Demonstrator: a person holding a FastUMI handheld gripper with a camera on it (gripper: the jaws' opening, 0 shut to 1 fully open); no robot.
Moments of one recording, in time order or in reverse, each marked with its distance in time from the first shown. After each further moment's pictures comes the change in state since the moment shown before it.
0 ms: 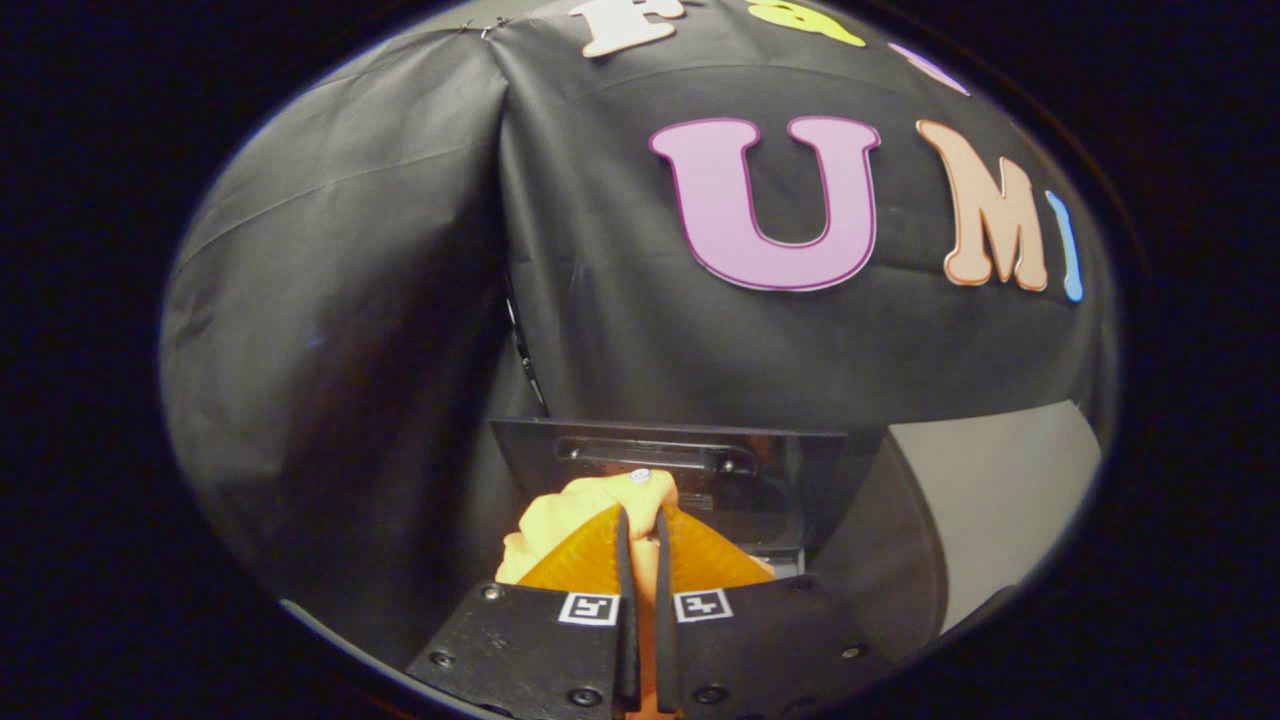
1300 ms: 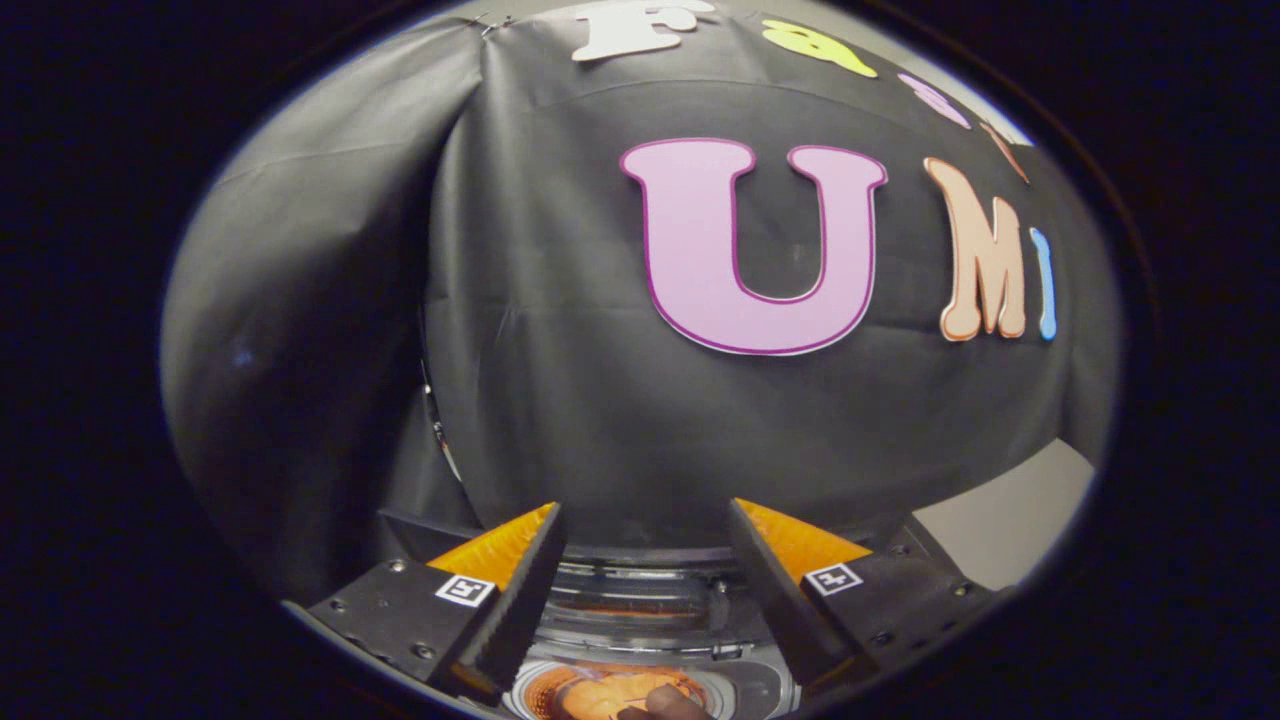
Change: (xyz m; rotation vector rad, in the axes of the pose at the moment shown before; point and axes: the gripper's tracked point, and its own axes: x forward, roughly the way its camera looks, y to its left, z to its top) arm 0.109 -0.026 0.066 -0.069 -0.183 -0.243
